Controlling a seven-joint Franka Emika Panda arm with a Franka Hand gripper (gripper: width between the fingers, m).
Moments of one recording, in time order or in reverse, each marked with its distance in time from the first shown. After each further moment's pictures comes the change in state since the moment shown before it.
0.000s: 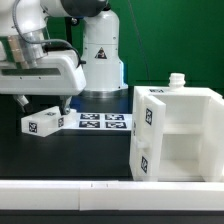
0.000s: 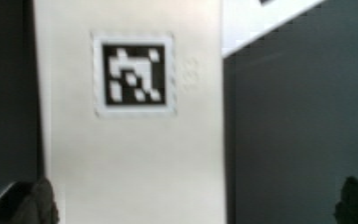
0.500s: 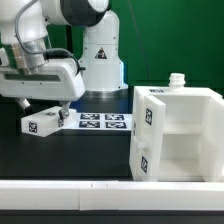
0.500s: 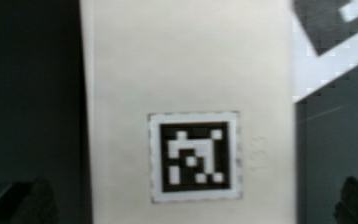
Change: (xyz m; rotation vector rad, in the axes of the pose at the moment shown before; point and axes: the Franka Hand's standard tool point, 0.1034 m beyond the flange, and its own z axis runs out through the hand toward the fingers) arm -0.016 0.020 0.026 -0.029 0.017 0.007
